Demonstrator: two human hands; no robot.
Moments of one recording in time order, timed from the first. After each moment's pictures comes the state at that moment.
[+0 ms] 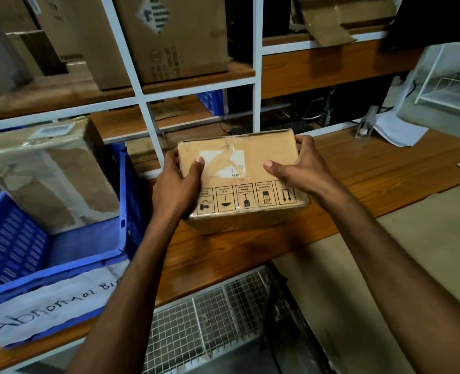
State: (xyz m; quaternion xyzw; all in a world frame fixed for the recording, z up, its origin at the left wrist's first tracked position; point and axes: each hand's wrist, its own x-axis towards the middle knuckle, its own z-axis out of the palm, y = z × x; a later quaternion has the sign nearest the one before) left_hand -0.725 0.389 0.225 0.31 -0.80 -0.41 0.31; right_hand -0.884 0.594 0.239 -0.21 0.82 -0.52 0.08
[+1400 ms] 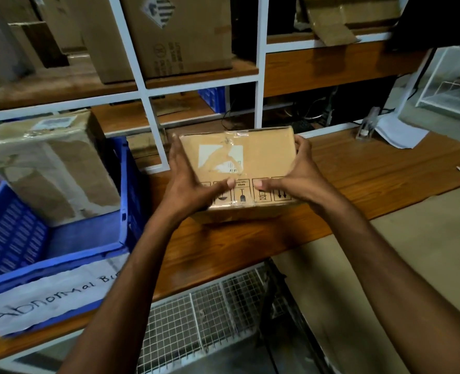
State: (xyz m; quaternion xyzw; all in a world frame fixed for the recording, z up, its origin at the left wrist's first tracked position) left_hand -0.729 0.387 0.213 0.20 -0.88 -0.35 0.24; right_hand -0.867 0.591 0.229 -0.25 0.81 -0.52 0.09
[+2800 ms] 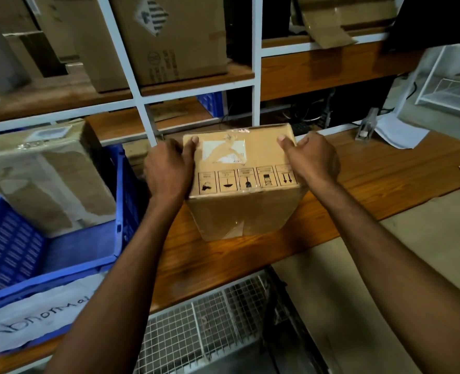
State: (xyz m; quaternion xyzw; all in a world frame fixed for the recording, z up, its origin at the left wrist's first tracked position) left_hand -0.764 0.374 0.251 0.34 -0.84 -0.19 0.37; right_hand -0.921 0.572 0.243 -0.10 0.89 -0.42 -0.12
